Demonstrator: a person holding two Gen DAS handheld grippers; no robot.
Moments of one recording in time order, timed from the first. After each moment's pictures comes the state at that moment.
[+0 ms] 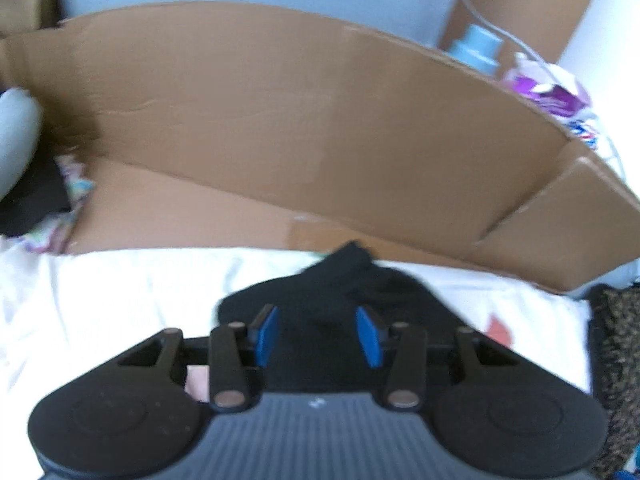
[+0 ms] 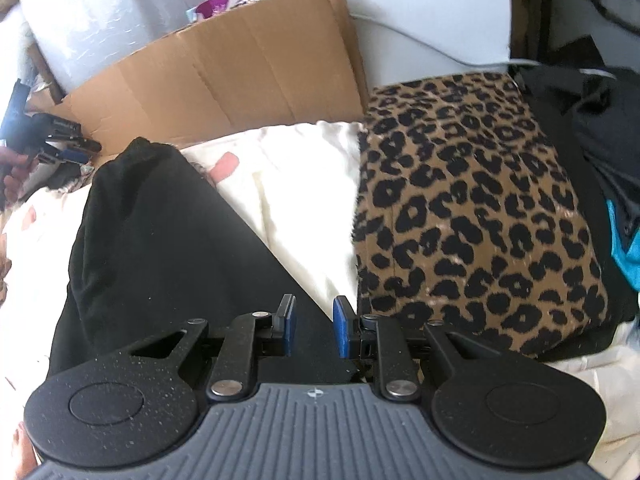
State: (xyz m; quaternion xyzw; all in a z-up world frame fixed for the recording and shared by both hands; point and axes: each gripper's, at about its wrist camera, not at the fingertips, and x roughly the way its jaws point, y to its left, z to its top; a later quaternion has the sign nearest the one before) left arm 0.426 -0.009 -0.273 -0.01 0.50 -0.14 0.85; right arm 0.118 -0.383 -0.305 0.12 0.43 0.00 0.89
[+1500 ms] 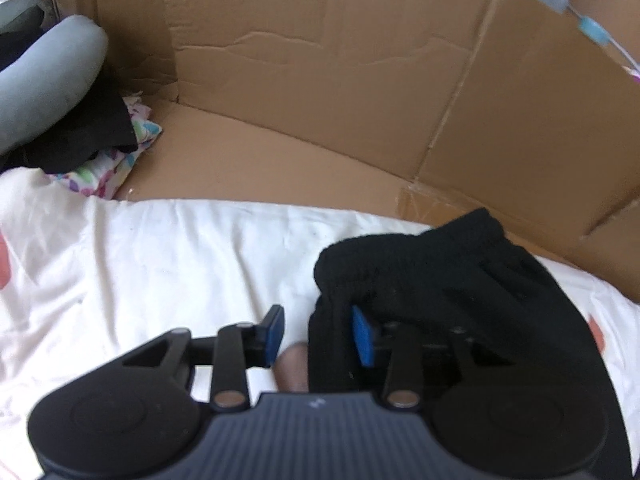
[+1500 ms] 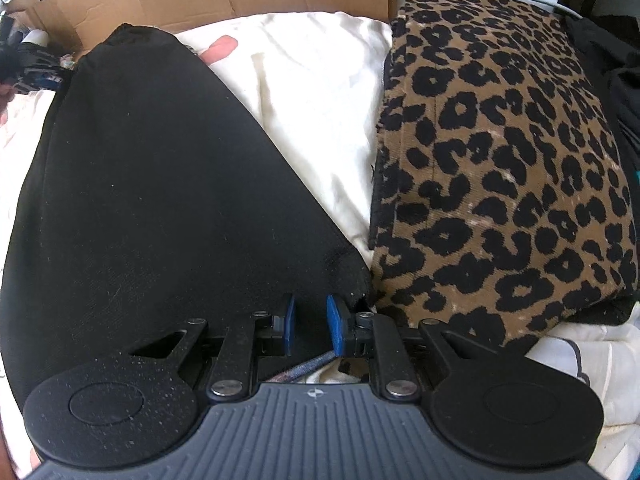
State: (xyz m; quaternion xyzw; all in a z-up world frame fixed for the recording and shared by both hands) left arm 0.463 0.035 -0.323 -0.01 0.52 -0.08 0.85; right arm 0.131 -0.356 -0.352 0.06 0.55 0.01 0.83
